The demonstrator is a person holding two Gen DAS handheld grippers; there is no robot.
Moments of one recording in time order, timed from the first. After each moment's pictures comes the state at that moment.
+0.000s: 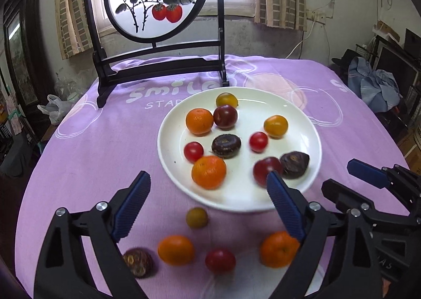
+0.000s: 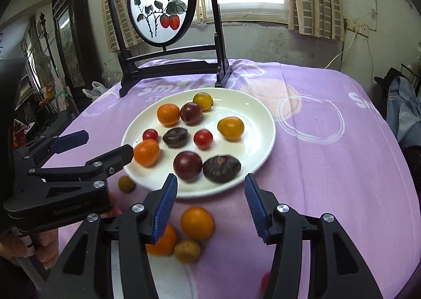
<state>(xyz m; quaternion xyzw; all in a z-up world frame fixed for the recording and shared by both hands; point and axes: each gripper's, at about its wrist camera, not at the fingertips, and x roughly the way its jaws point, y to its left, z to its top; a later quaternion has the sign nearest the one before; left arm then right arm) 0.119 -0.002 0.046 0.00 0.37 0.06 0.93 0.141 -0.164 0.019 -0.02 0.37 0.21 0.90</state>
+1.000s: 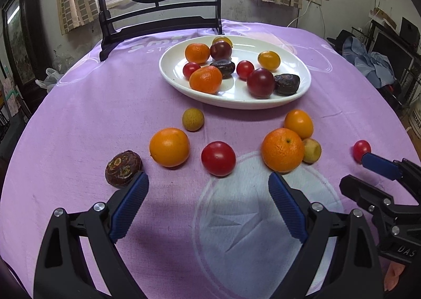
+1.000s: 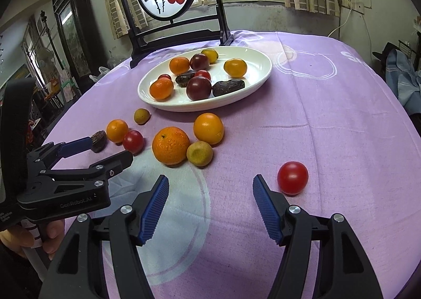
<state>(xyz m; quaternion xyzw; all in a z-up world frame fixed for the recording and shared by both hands) 0.046 -0.003 -0.012 -0.01 0.43 0.05 0.90 0.062 -0.187 -0.023 -0.01 0.41 0.22 0.89</state>
